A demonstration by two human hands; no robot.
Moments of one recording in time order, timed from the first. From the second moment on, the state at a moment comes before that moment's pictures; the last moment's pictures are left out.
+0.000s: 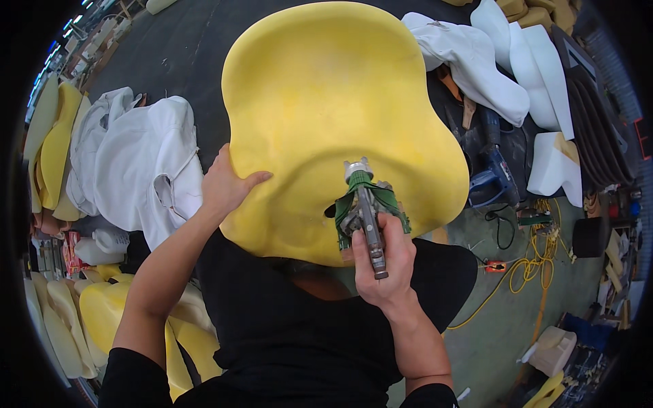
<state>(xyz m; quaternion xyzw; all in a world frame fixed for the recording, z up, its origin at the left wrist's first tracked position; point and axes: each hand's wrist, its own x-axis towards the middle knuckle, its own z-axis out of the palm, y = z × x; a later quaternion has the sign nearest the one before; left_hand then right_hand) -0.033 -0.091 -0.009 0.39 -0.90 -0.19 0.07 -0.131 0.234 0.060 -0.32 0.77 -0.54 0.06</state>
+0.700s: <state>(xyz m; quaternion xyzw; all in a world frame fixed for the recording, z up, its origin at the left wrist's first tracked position) -0.040 -0.088 -0.004 0.40 -0.89 -0.20 0.05 -0.132 0.225 0.061 -0.38 0.75 -0.53 0.08</state>
